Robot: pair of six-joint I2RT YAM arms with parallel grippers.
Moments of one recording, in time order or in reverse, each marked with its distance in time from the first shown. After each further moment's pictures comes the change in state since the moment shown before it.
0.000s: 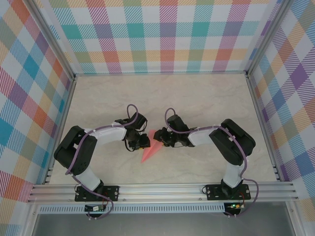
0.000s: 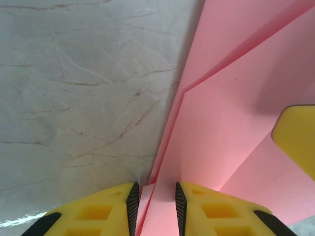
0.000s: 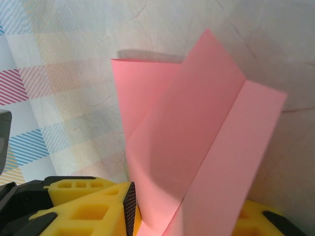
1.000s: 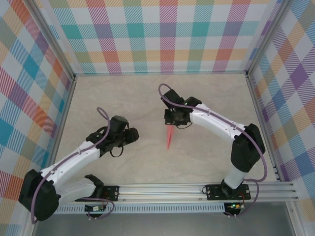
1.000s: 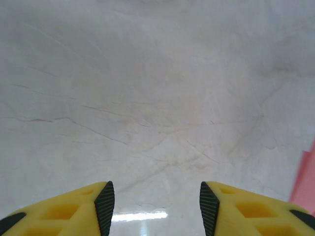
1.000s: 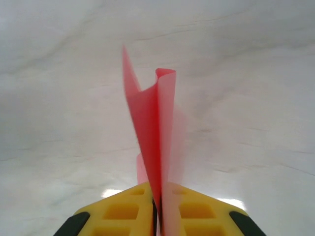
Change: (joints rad) left arm 0.037 -0.602 -0.202 0.012 -0.314 -0.166; right arm 0.004 -0.121 0.679 -1.222 0.595 -0.451
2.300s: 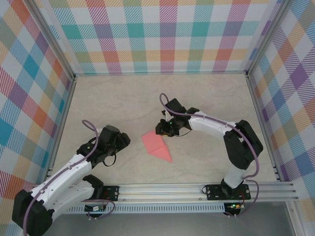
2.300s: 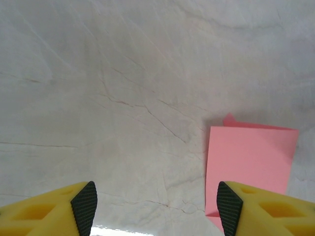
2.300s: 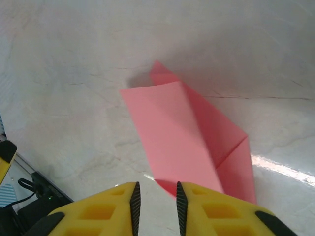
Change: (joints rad) left arm 0.022 -0.168 -0.128 -0.071 -0.078 -0.132; right arm -0.046 0.040 -0.322 0.487 -0.625 0.018
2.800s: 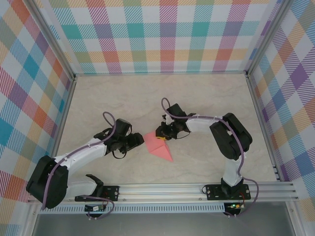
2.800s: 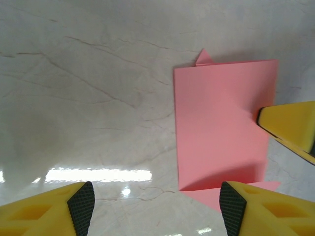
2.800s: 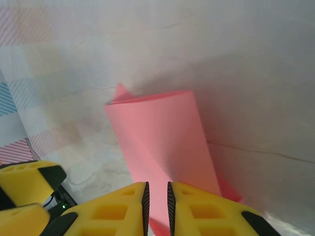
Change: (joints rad) left arm 0.003 0.357 0.067 0.187 0.303 0.060; right arm -0.064 0.151 -0.102 0.283 -0.146 0.083
